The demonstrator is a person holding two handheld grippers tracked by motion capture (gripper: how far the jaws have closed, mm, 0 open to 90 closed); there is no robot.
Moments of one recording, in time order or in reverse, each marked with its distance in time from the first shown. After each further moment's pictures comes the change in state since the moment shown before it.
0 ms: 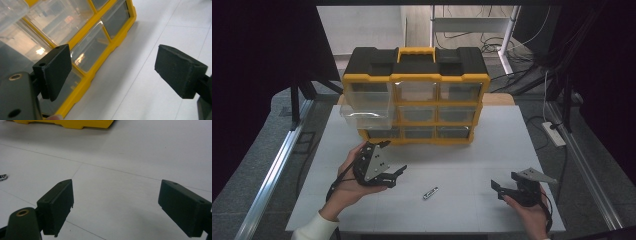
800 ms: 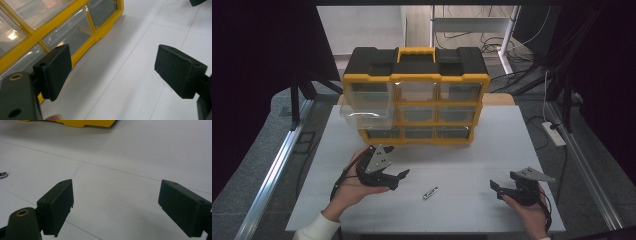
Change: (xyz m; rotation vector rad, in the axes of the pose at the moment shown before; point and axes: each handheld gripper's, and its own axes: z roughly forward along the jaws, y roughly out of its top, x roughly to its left) left arm 0.000 -0.007 0.013 0.045 -0.125 -0.132; right arm 0.000 0.001 0.003 0.008 0.012 -0.018
